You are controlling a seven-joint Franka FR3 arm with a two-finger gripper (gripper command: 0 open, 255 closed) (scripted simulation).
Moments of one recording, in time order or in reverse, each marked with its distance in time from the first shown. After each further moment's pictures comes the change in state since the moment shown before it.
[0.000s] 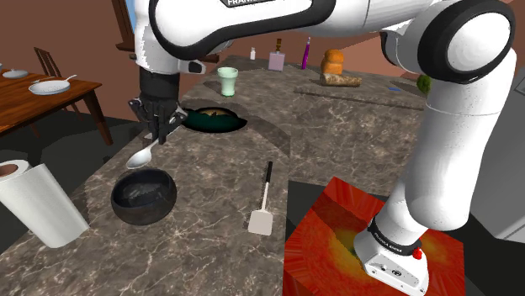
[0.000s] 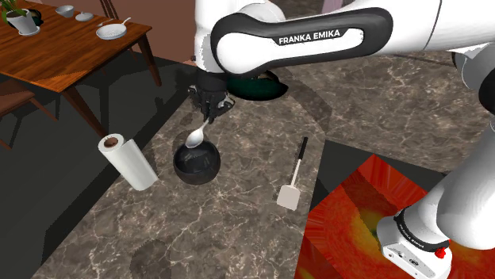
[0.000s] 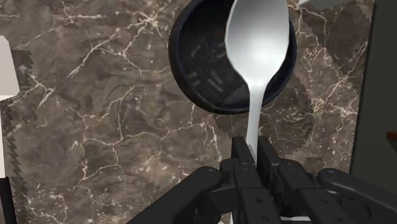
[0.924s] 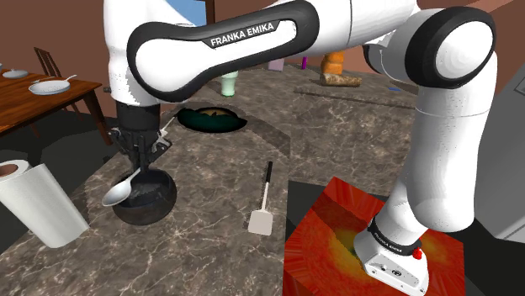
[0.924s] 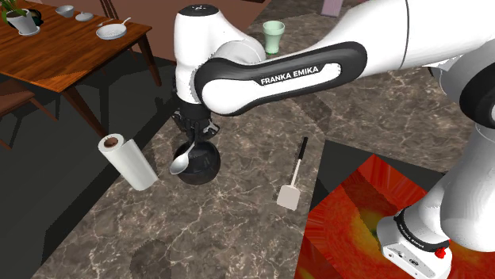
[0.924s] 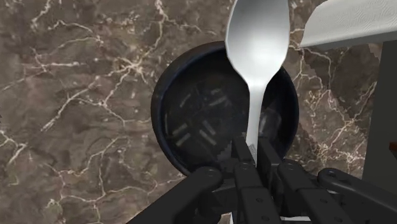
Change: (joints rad) arm 0.091 0.088 0.020 0.000 -0.065 0.091 0.122
